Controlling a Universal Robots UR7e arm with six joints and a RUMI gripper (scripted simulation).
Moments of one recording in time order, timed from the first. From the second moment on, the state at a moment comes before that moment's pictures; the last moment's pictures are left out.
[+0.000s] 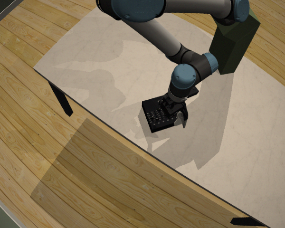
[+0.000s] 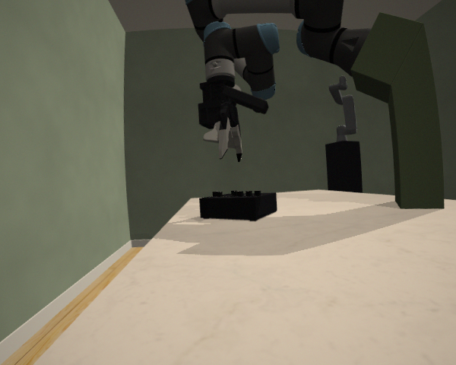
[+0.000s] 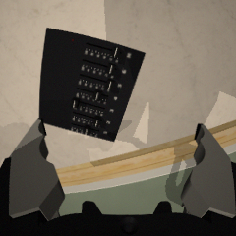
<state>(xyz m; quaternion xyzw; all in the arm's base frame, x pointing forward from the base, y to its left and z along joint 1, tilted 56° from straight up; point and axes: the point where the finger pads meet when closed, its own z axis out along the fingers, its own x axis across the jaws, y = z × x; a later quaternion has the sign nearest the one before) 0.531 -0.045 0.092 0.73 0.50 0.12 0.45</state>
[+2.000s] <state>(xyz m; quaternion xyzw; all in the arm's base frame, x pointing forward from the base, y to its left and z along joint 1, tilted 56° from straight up) 0.486 -0.061 0.131 0.77 -0.42 0.46 0.08</state>
